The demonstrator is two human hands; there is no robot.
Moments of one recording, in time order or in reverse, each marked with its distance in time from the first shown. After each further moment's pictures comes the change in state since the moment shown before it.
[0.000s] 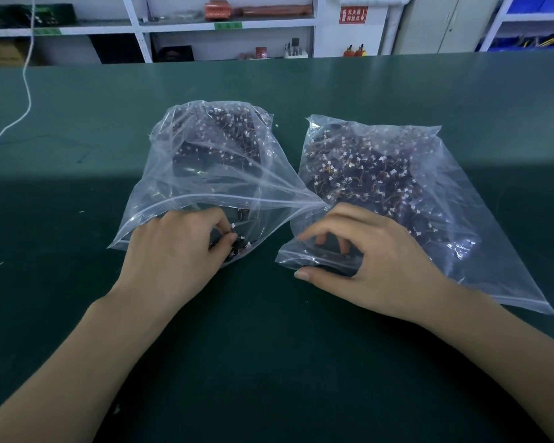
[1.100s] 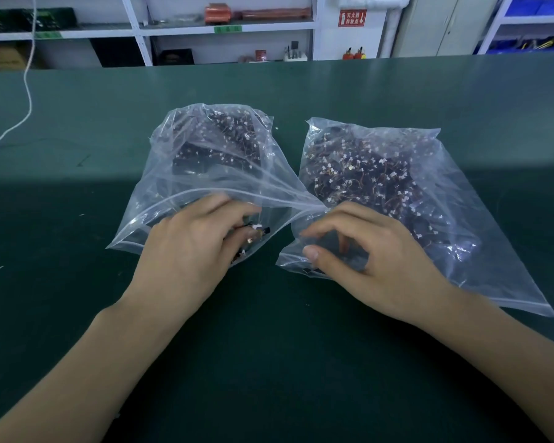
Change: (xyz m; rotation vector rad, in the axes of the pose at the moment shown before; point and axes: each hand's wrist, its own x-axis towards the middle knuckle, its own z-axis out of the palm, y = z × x) left_hand -0.002 0.018 -0.010 -0.226 0.167 0.249; right_hand 0.001 -0.001 0.001 0.074 0.062 0.041
